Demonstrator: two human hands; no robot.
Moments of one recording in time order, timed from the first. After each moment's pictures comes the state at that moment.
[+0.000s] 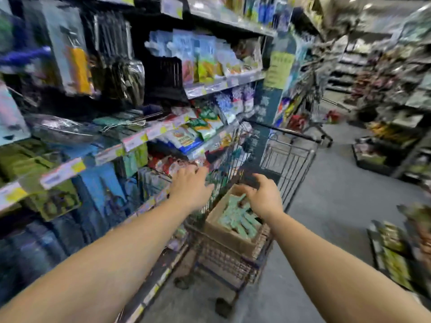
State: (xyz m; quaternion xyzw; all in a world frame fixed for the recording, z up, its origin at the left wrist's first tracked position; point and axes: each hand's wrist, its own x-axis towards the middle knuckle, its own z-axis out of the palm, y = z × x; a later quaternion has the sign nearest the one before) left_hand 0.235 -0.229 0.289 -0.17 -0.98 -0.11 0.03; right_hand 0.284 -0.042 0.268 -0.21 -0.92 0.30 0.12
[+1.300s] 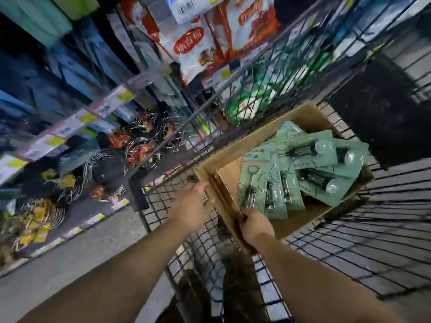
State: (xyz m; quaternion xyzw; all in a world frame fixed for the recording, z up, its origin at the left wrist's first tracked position) left_hand 0.060 -0.041 -0.056 0.19 -0.91 -0.20 -0.32; right_hand 0.056 0.135 -0.130 -0.04 -0.84 0.22 -0.49
